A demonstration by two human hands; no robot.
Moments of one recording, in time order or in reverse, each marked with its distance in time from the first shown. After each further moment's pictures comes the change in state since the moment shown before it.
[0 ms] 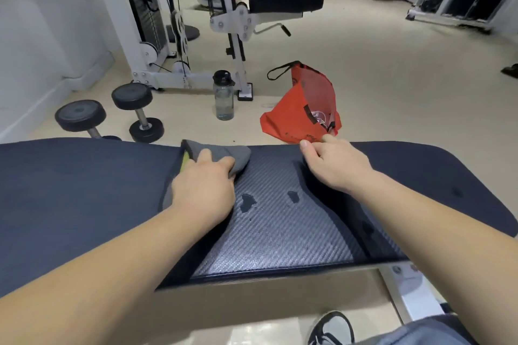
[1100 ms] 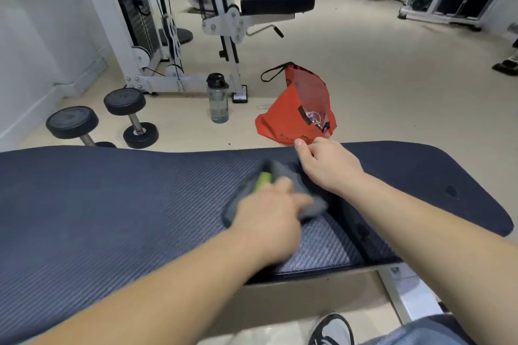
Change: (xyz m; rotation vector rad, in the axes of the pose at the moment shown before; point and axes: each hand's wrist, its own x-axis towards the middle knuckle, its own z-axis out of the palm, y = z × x) left_hand -0.033 0.082 0.016 -0.140 -0.114 0.462; right_hand 0.000 0.000 0.002 0.077 0.077 -0.002
